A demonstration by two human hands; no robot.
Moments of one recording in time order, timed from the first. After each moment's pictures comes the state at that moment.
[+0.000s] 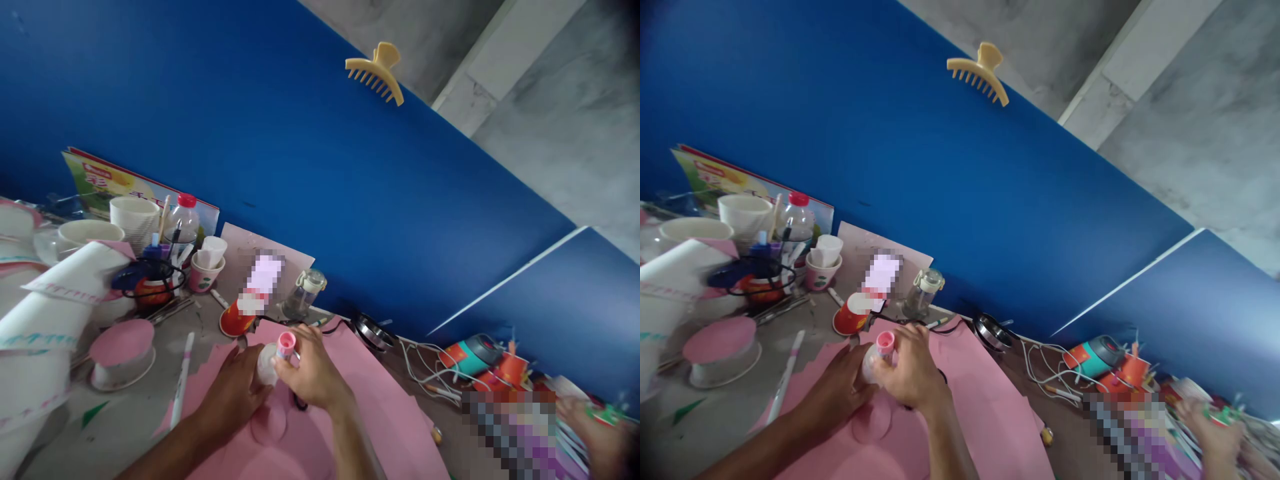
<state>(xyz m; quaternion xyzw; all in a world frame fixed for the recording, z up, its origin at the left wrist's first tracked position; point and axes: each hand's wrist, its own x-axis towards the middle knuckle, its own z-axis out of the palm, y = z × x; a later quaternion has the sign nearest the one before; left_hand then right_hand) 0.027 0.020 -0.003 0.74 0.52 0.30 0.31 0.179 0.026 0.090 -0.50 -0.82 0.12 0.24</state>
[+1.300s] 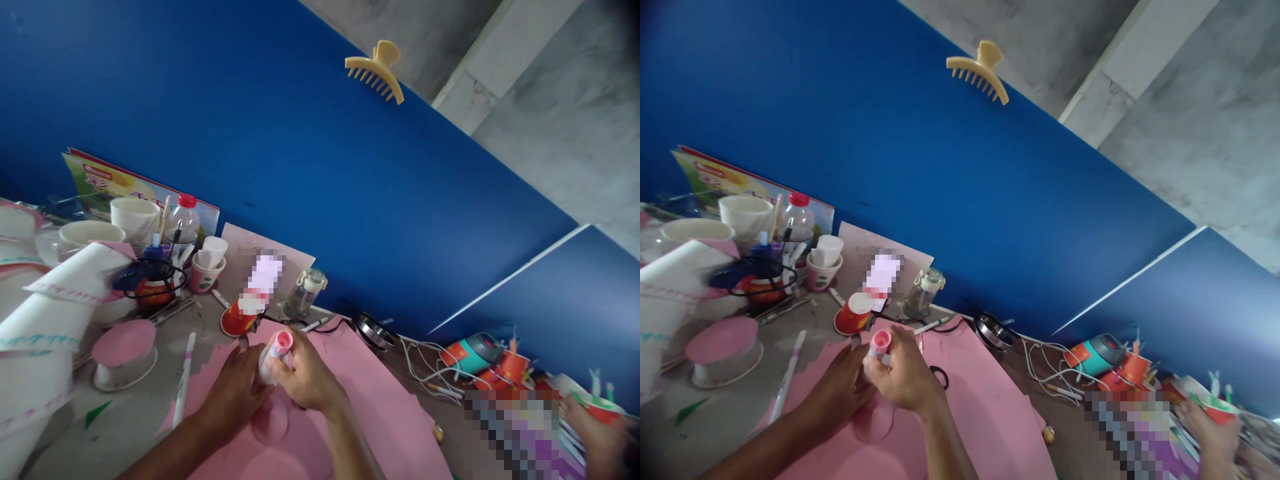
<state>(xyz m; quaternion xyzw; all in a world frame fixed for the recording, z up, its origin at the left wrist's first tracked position) 0.028 0.021 -0.007 0.75 0.50 0.33 0.30 0.172 0.023 0.083 -0.46 -0.81 0.19 0.30</state>
